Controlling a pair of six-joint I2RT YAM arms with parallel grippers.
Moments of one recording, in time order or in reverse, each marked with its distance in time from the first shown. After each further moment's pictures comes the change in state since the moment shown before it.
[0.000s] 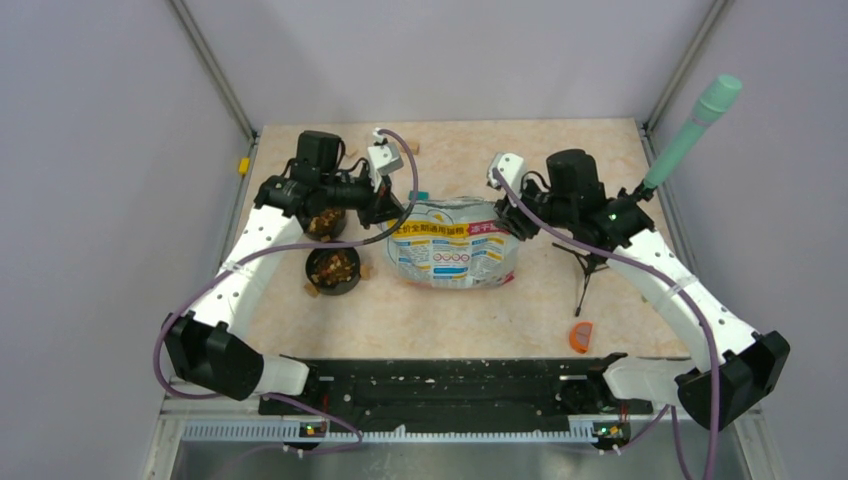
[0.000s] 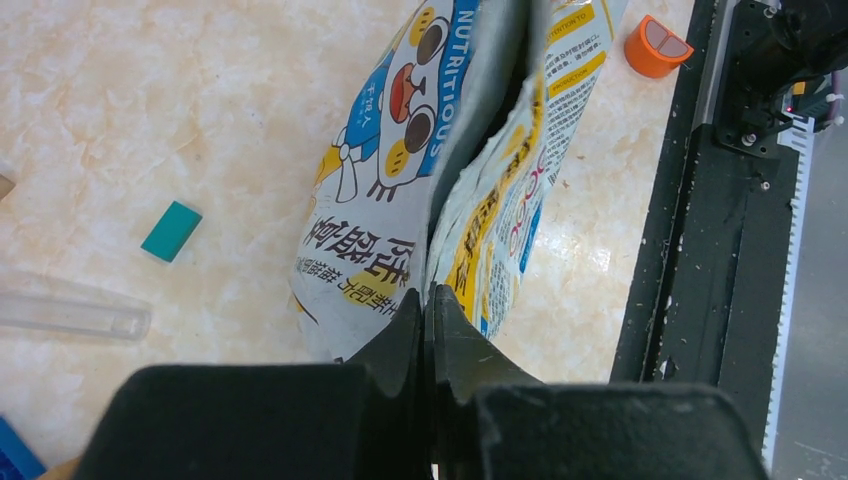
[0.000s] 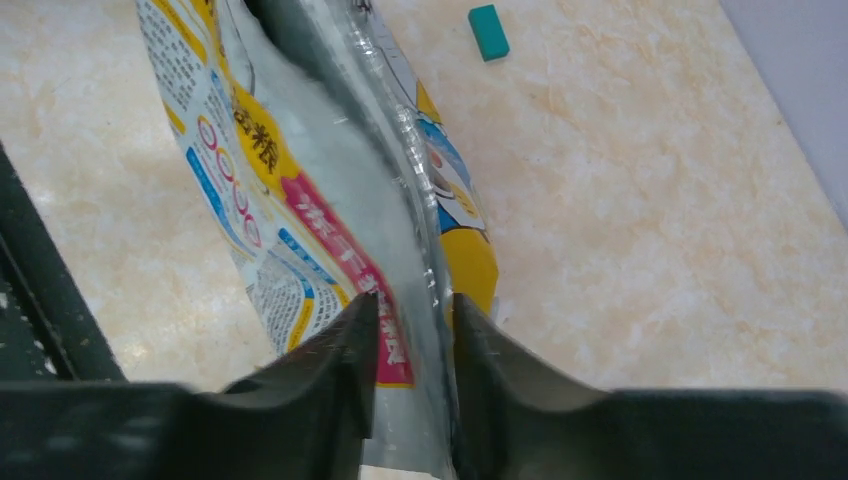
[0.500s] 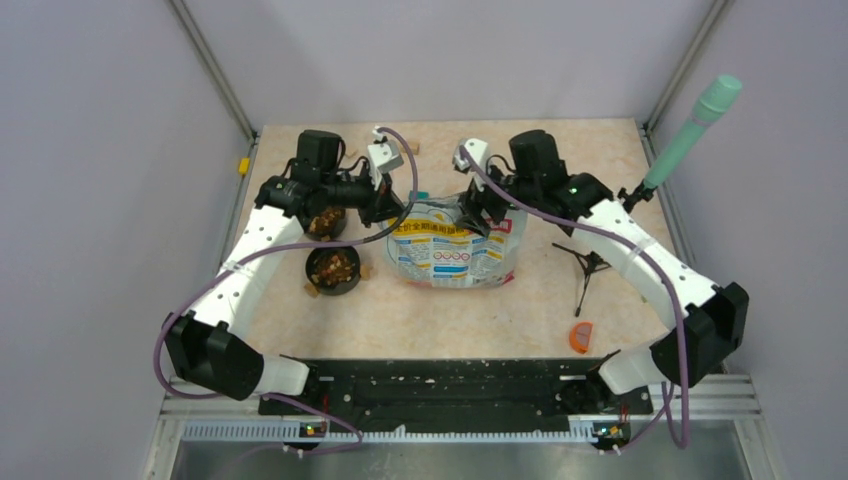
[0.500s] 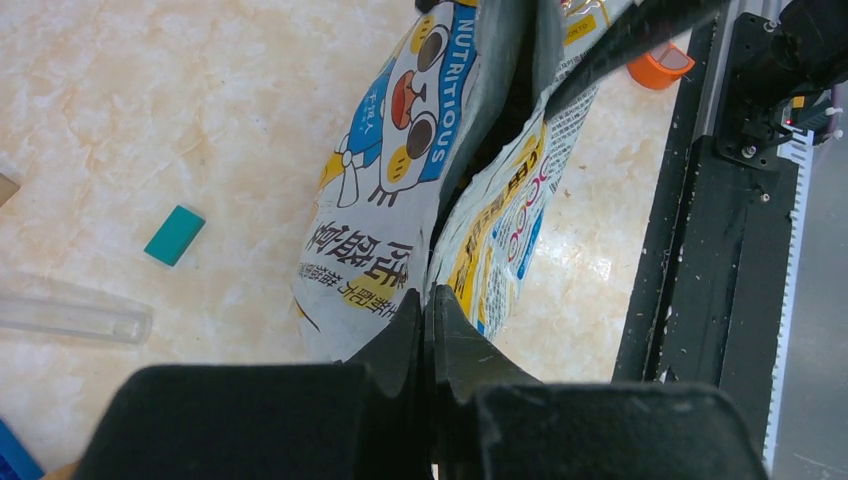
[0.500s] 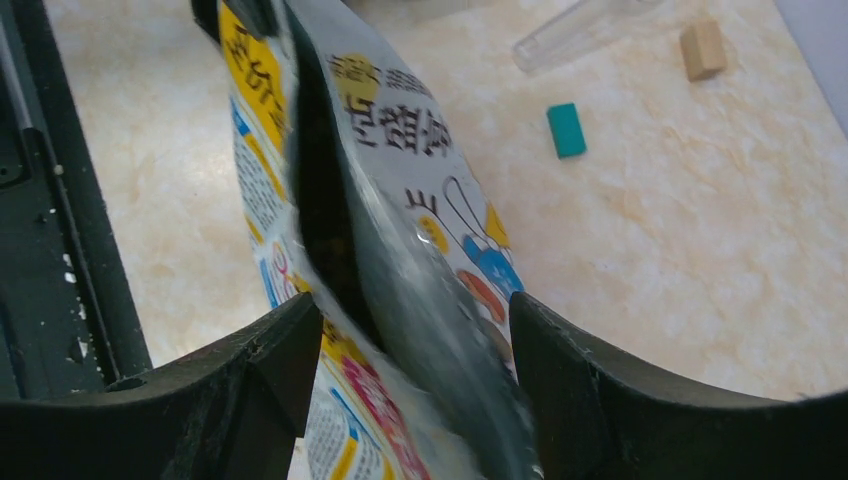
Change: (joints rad) left arm 0.000 0.000 -0.002 0.032 -0.001 -0.026; right arm 0.050 0.190 0.141 0.058 -0.116 0.057
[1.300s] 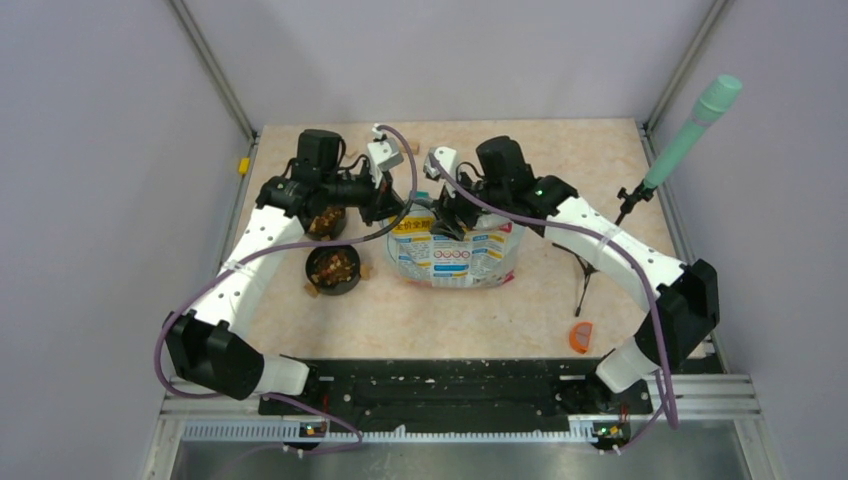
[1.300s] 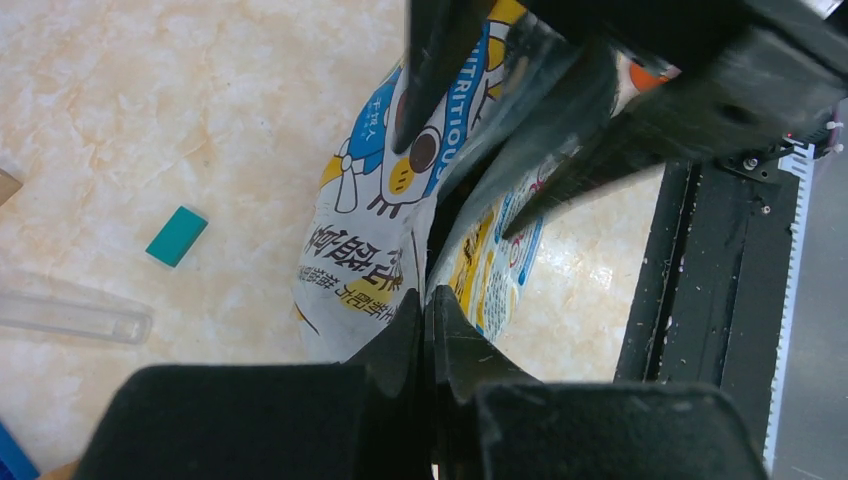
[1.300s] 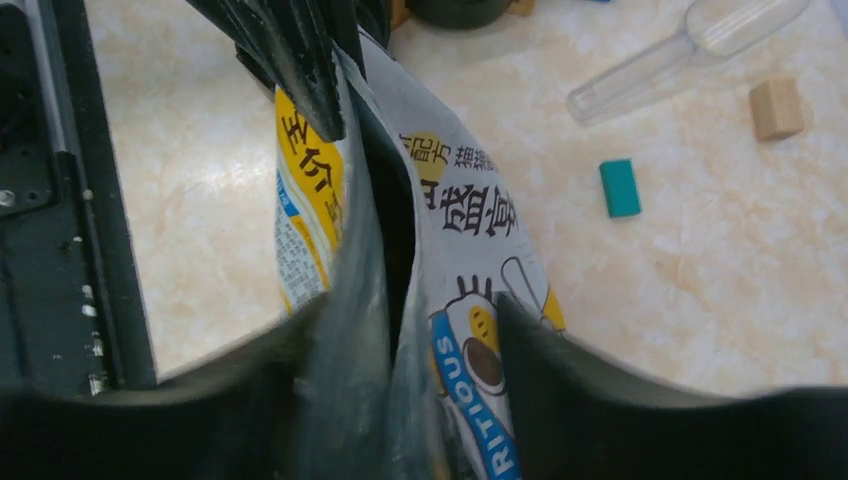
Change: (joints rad) left arm 0.000 0.001 -0.008 0.036 -0.007 -0.038; right arm 0.122 0.135 0.042 0.098 -0.020 0.034
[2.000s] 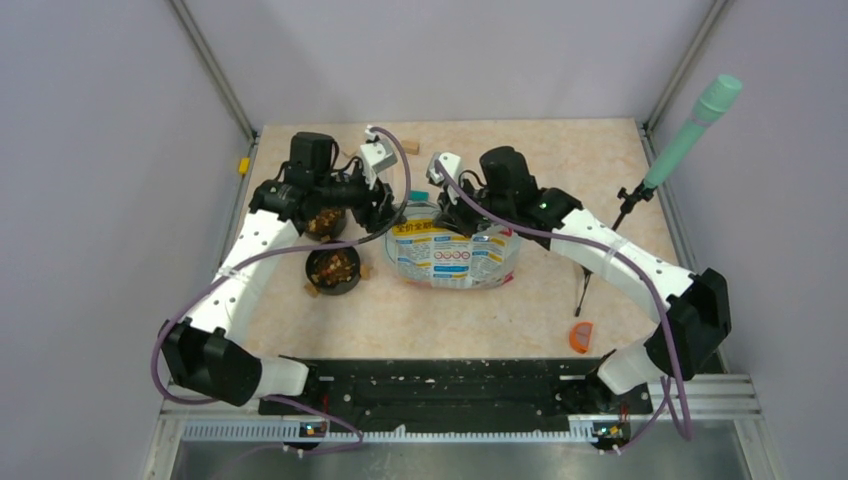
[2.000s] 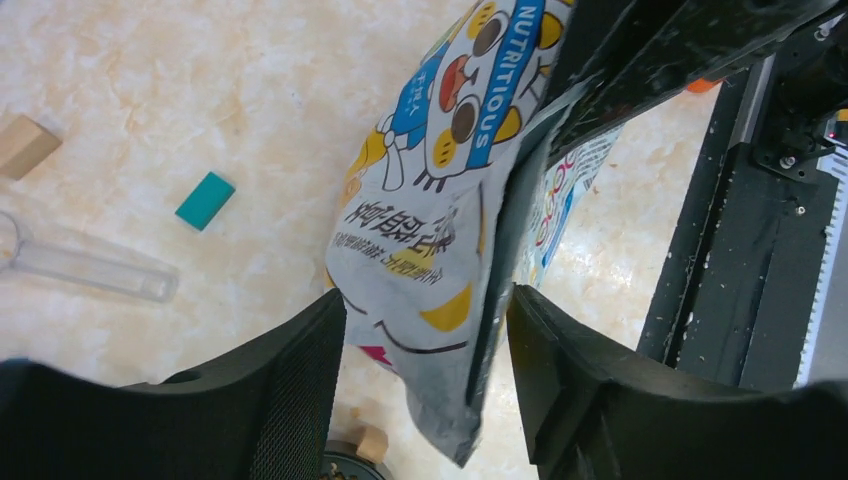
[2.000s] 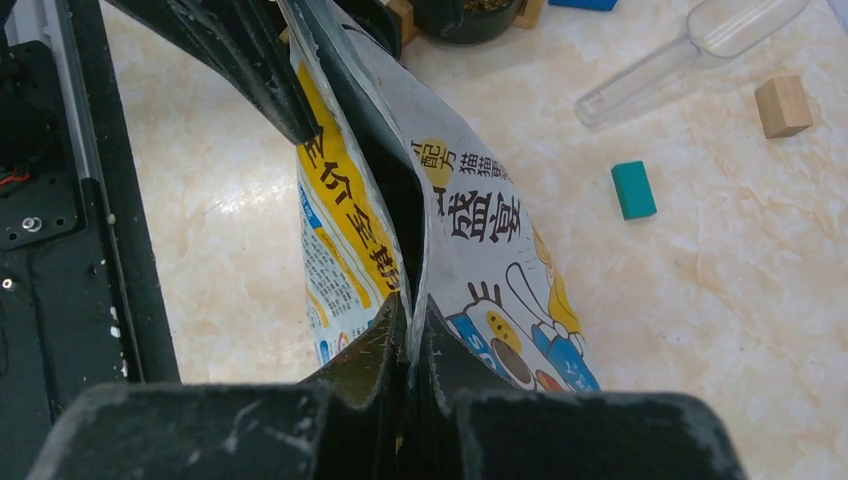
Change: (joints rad) left arm 0.011 -0.032 -0.020 -0.014 -0.045 0.011; right arm 0.023 -0.053 -0.096 0.113 0.030 0.088
